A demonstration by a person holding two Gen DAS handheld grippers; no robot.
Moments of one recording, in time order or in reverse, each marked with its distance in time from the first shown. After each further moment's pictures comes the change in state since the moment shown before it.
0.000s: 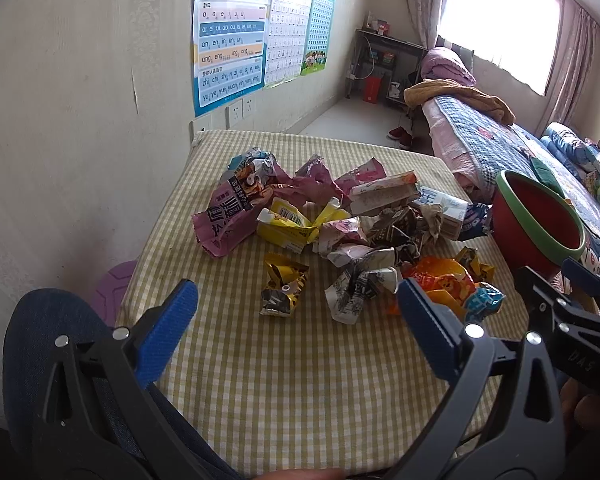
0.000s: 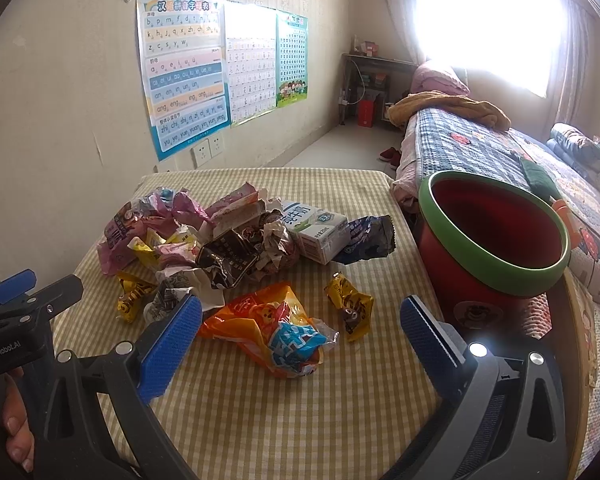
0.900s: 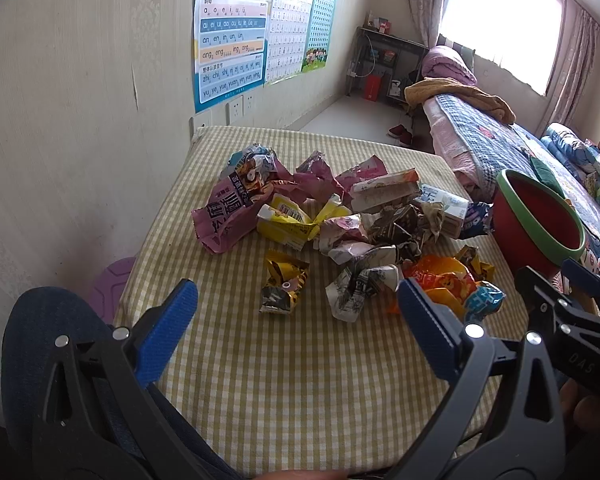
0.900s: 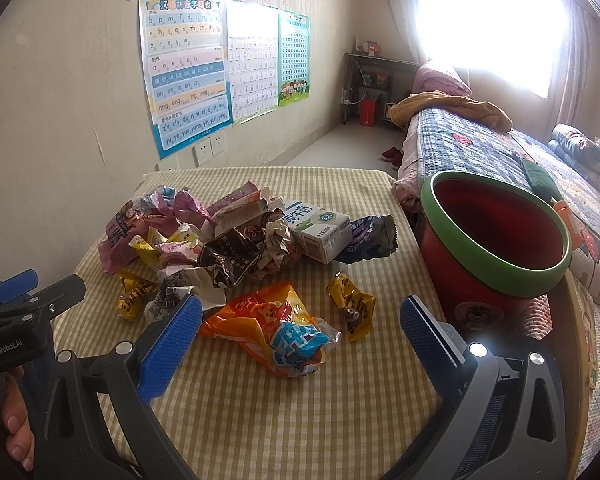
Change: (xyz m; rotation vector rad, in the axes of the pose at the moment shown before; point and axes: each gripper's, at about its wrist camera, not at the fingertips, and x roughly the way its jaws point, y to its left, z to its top) left arm -0.001 0.001 -0.002 -0.007 0.003 -0.004; right arm 0.001 0.003 -0.001 -0.006 0.001 0.000
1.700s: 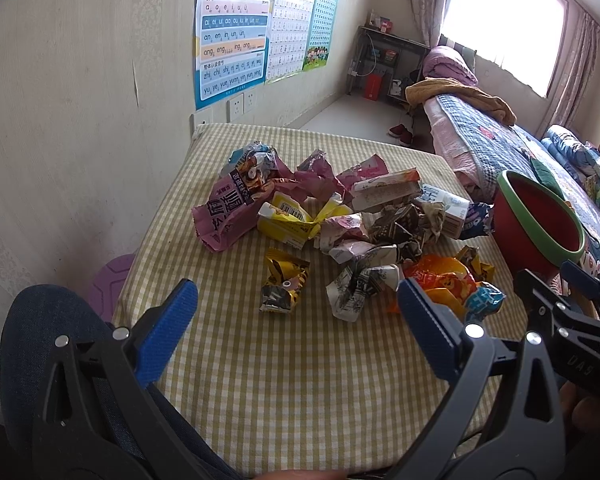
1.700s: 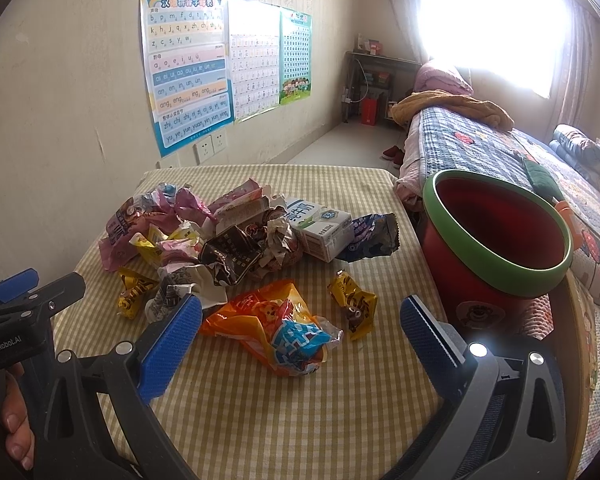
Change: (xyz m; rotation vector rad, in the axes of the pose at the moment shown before) left arm 0.002 0.002 0.000 -0.007 0.009 -0.004; right arm 0.002 0.002 -0.001 -0.003 0.009 0.001
